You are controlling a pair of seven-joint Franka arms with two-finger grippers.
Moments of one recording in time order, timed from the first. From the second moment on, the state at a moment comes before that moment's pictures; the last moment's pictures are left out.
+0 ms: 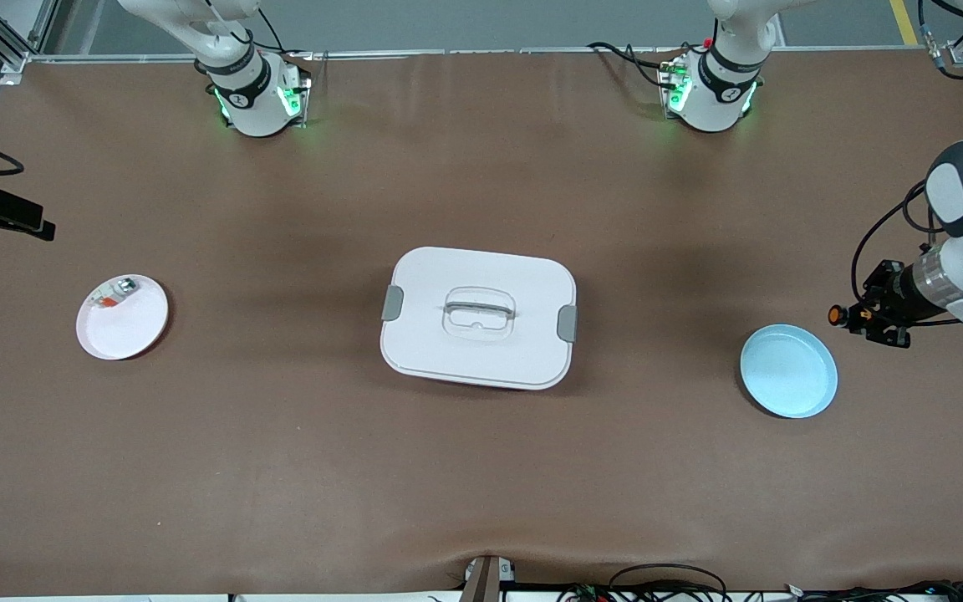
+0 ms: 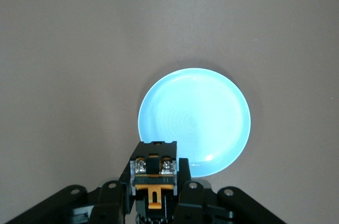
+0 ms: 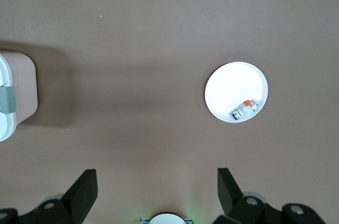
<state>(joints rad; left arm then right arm) 0.30 0.23 -0.18 -1.93 0.05 2.15 -1.31 -0.04 0.21 -0.02 -1.21 0.02 1.28 -0.05</state>
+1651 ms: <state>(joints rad) 0.30 0.57 -0.18 -1.89 0.15 2.44 -1.40 0.00 -0.09 -0.05 -1.57 0.03 1.44 -0.02</state>
